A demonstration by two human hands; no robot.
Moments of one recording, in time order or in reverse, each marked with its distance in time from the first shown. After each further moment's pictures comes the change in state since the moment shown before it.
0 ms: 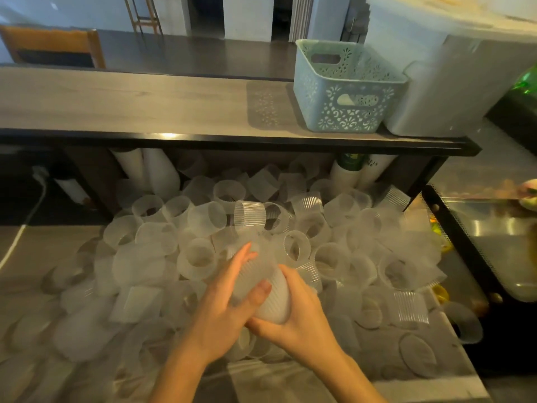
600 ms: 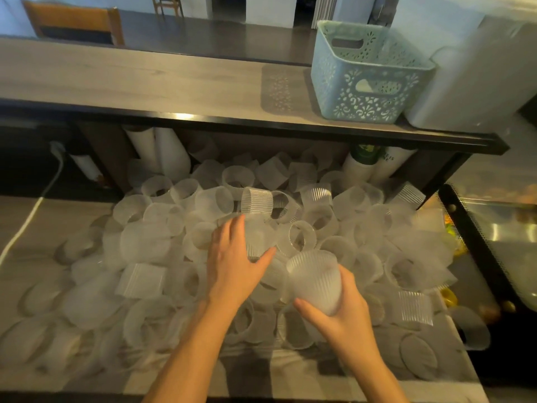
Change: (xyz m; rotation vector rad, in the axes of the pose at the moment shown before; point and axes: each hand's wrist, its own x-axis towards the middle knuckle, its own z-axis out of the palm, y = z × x) left_hand 0.058 -0.042 0.026 0.695 0.443 0.033; right_hand -0.023 0.046 -0.041 0.042 0.201 0.143
